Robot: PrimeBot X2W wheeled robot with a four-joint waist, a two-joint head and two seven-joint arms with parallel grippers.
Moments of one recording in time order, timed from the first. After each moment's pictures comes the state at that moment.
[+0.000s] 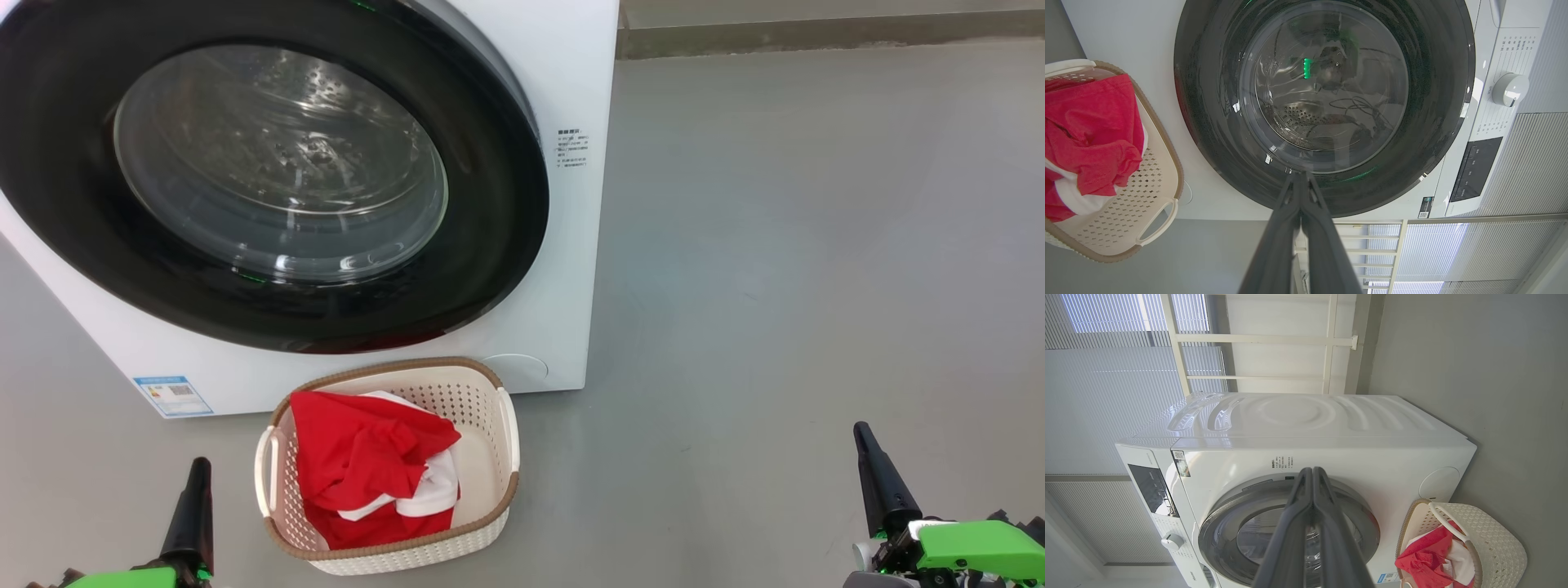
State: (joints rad) left arm -0.07 0.03 0.08 0.27 -1.61 -0.13 0.11; right arm -0.07 -0.05 -0.14 0.27 1.61 0.13 0.11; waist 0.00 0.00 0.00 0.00
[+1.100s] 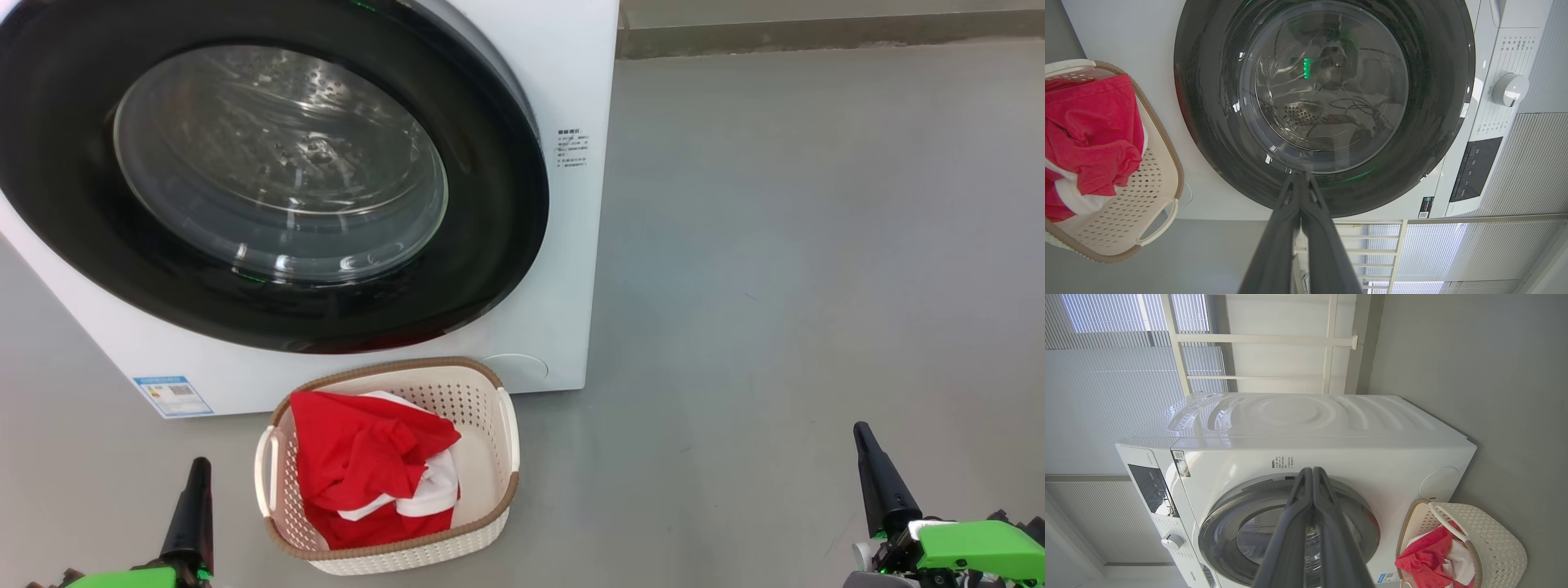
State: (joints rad) left arm -0.07 0.03 0.08 0.27 -1.61 -0.13 0.11; right arm -0.07 -0.05 -0.14 0.27 1.61 0.13 0.11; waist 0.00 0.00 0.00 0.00
